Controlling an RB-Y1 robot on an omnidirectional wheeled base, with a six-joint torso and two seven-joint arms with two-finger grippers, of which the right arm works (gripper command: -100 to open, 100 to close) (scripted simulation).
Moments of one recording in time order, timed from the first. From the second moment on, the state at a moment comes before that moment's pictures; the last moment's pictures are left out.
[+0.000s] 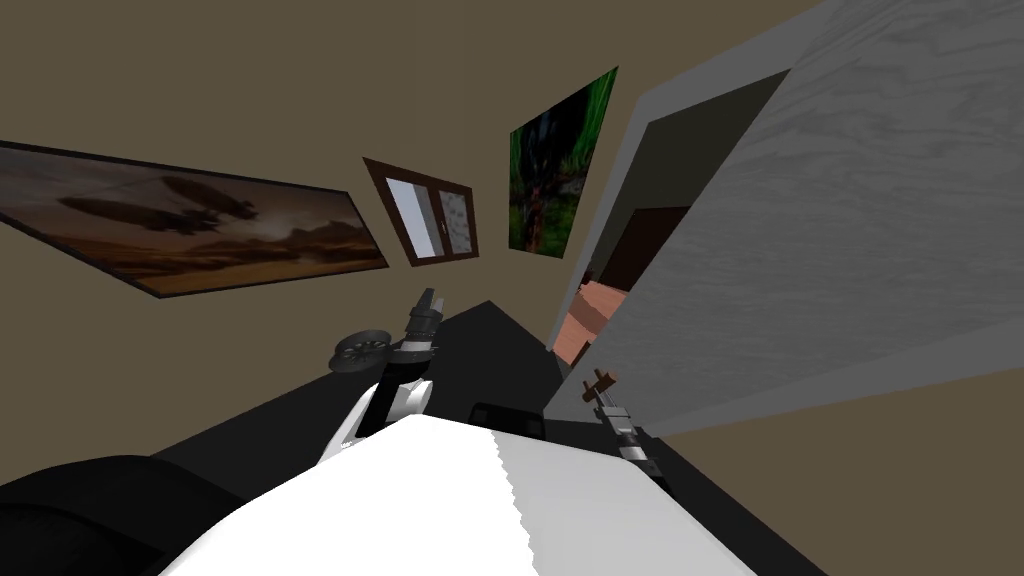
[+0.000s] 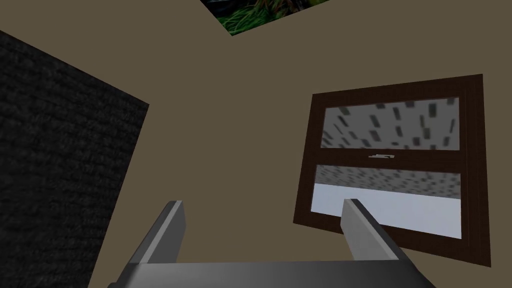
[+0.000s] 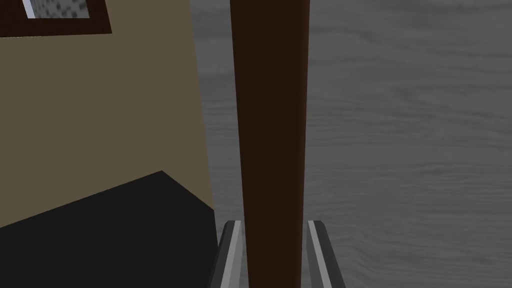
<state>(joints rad) 0.24 -0.57 0.43 -0.77 -0.40 -1.14 -1.84</state>
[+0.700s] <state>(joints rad) 0.22 -0.58 0.44 -0.72 -0.39 -1.19 -1.86</state>
